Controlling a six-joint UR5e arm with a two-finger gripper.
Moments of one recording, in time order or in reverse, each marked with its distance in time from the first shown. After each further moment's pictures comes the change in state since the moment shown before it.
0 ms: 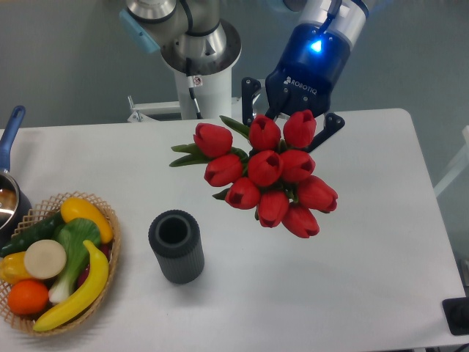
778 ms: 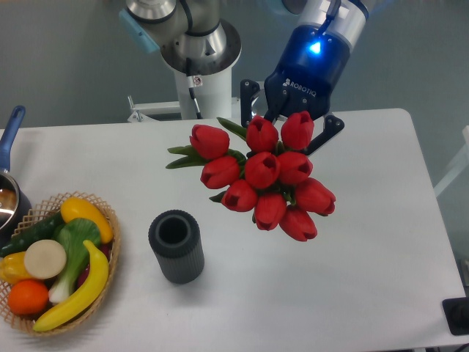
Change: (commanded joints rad) arm -0.014 -0.018 0.014 0.014 -0.002 -0.003
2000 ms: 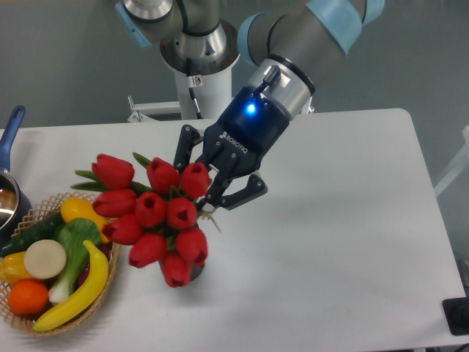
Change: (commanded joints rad) arm -0.144 -0.130 -0.026 0.071 -0.184 0.201
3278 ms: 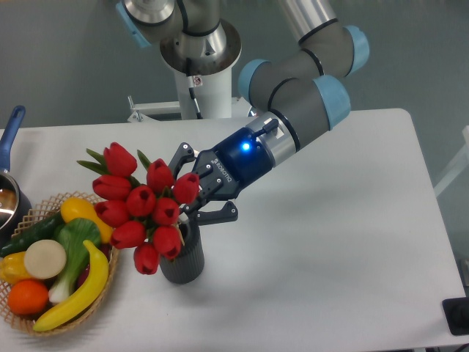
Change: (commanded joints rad) arm 0.023 -0.061 -0.160 0.000 -0.258 0.147
